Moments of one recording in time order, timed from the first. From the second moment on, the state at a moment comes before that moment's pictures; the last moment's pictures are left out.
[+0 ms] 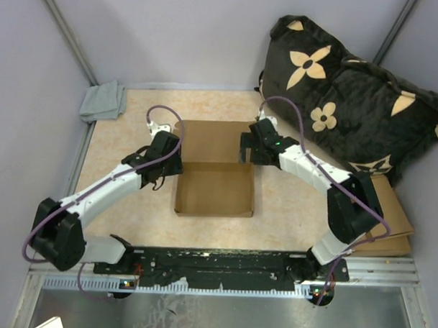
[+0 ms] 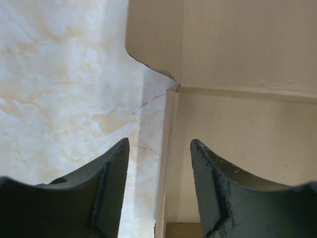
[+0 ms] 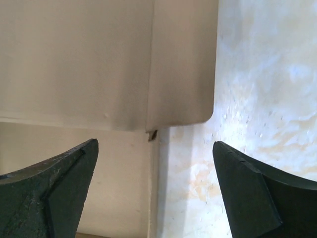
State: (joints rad) left arm -0.55 1.35 0.91 -0.45 -0.36 -0.56; right arm 0.57 1.63 1.15 -0.48 0.25 0.49
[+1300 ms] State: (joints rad) left arm -0.22 1.66 1.09 -0.19 -0.11 -0.50; right arm 0.23 1.84 1.30 -0.36 -0.23 0.46
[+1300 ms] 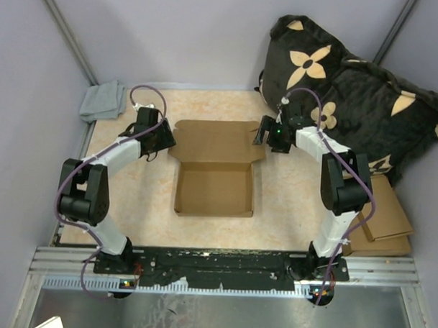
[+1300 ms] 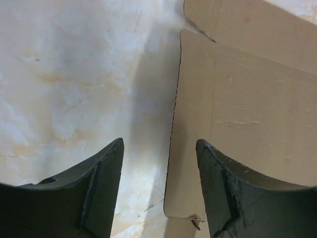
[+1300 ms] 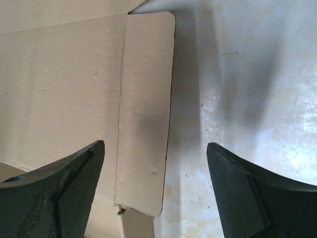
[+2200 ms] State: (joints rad) left arm -0.22 1.81 1.20 -0.18 0.13 -0.48; right arm 0.32 1.91 1.46 -0.44 -0.29 0.37
